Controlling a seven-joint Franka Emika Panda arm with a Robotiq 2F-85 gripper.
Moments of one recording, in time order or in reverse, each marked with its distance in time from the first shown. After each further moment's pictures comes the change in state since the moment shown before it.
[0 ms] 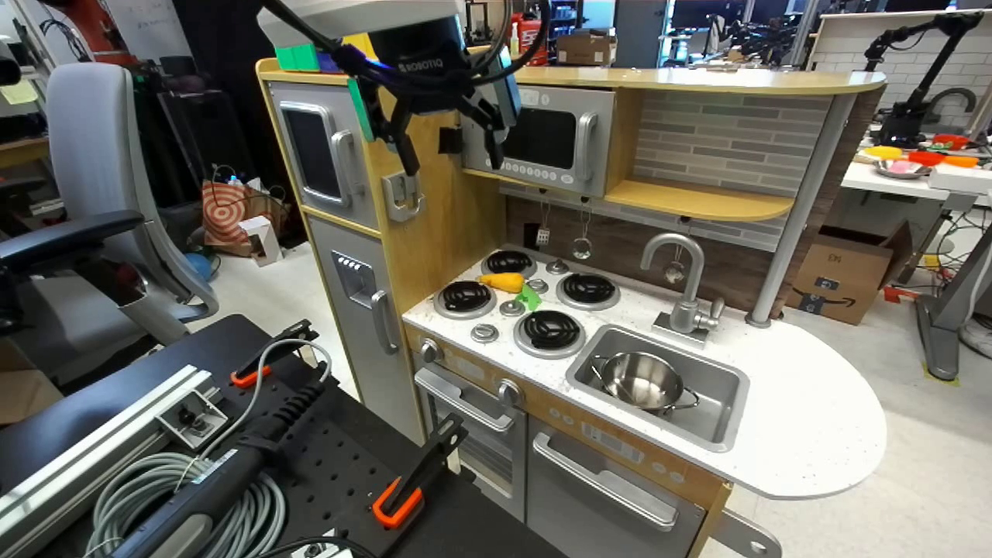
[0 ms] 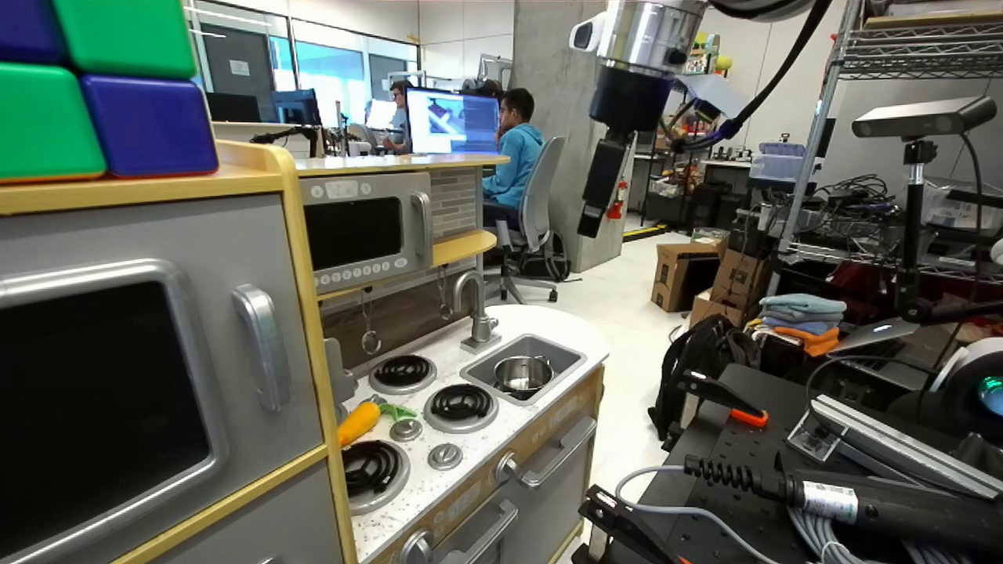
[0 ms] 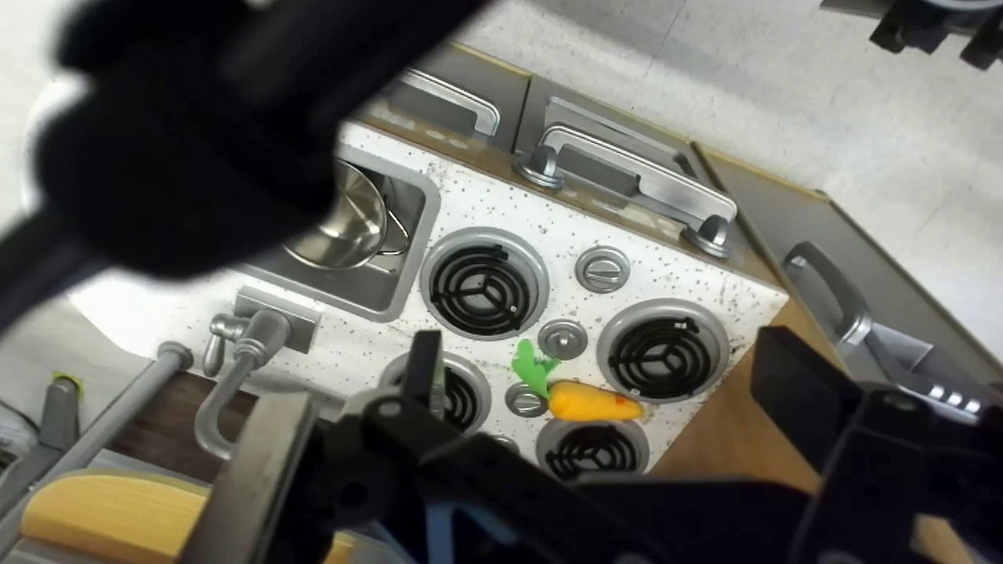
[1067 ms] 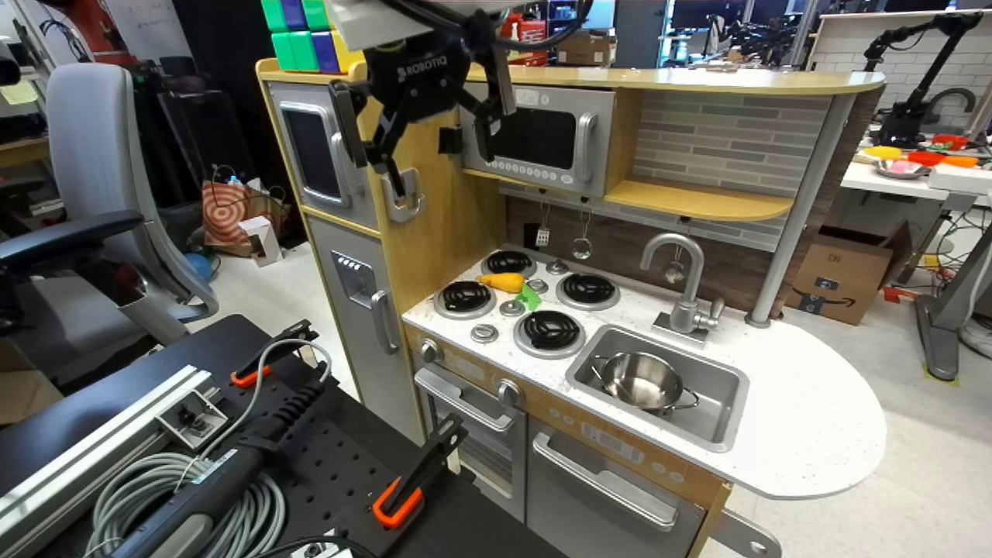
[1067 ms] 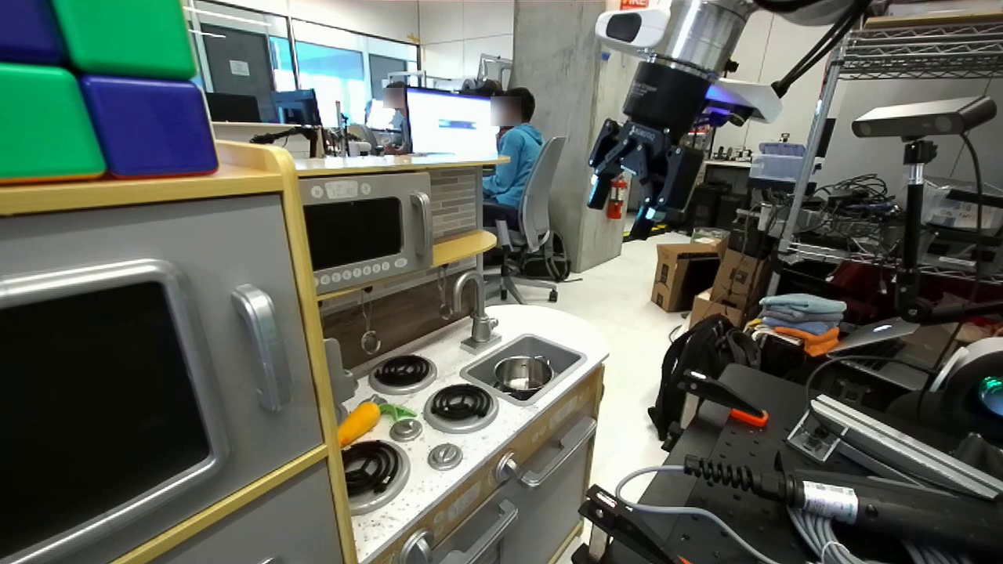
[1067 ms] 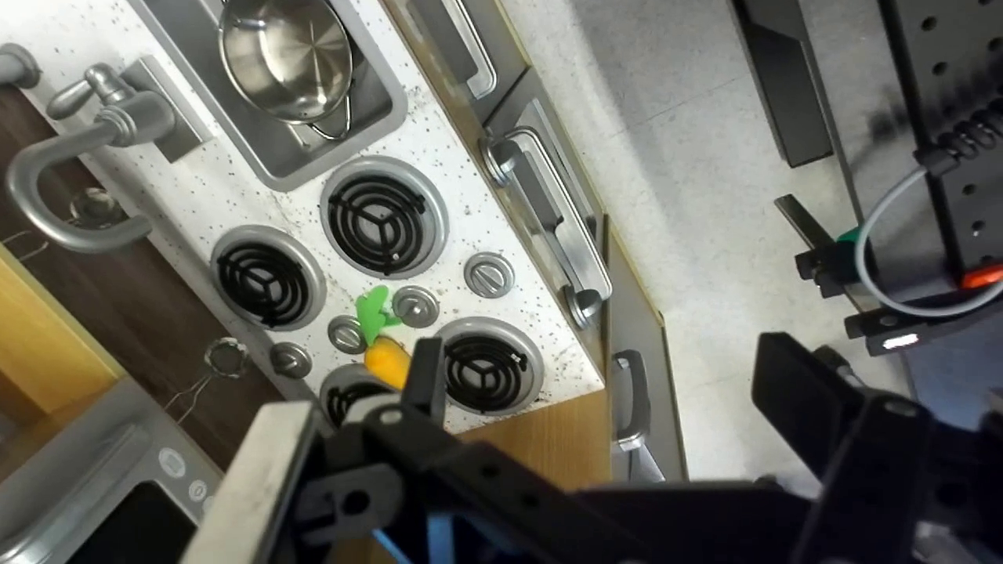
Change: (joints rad) arm 0.114 -0.092 -0.179 -0.083 0.141 0.010 -0.858
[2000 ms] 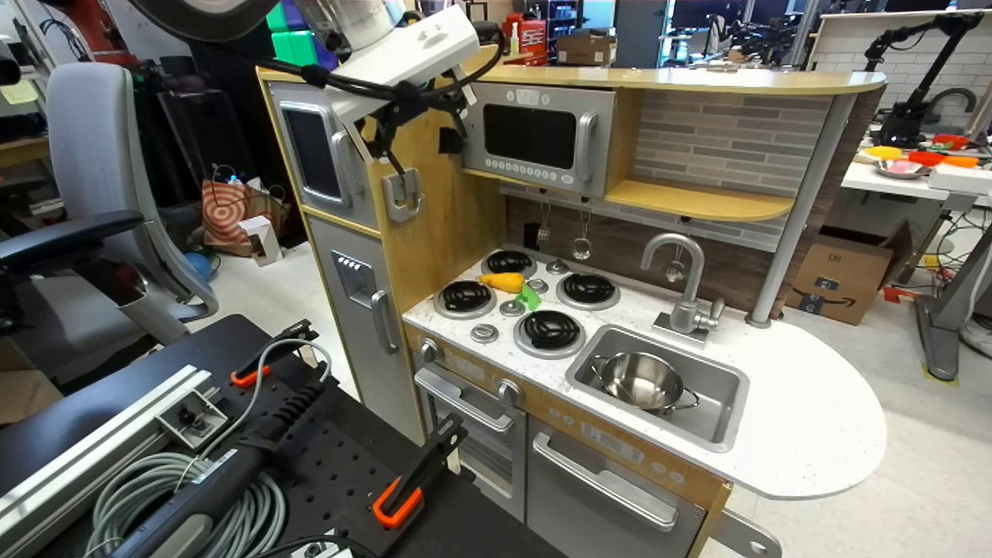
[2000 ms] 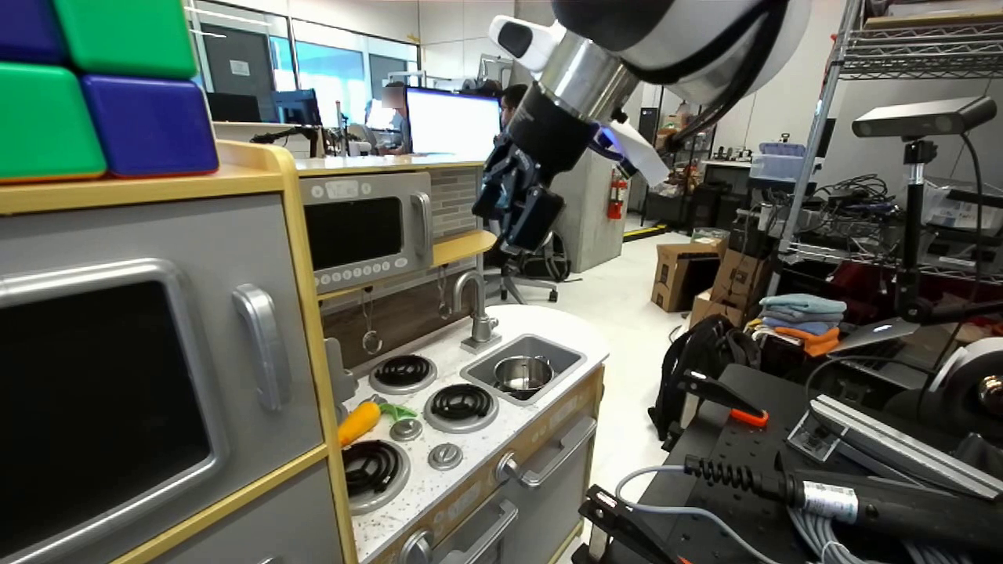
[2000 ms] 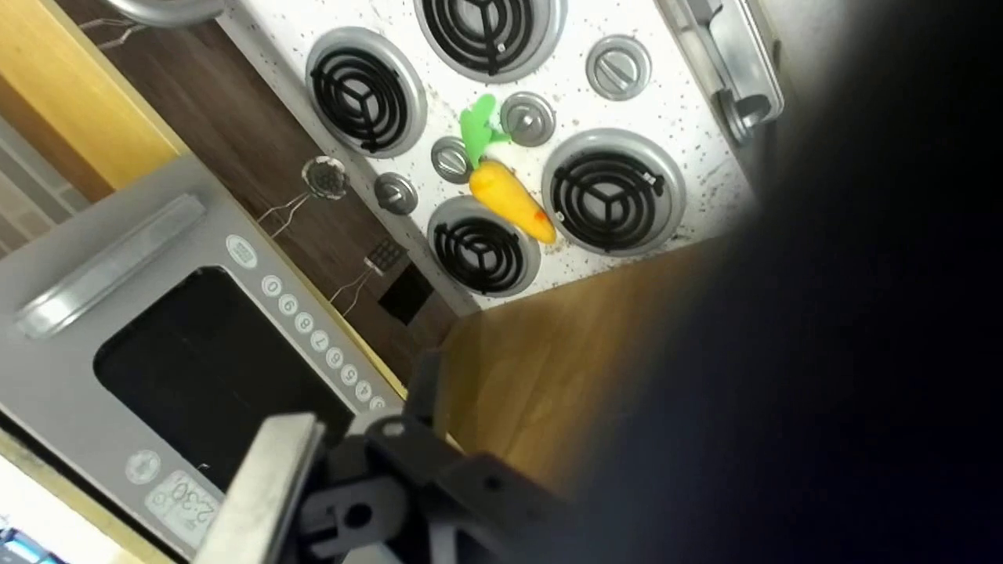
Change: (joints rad) arm 0.457 0.290 -0.101 0.091 0.508 0.502 -0.101
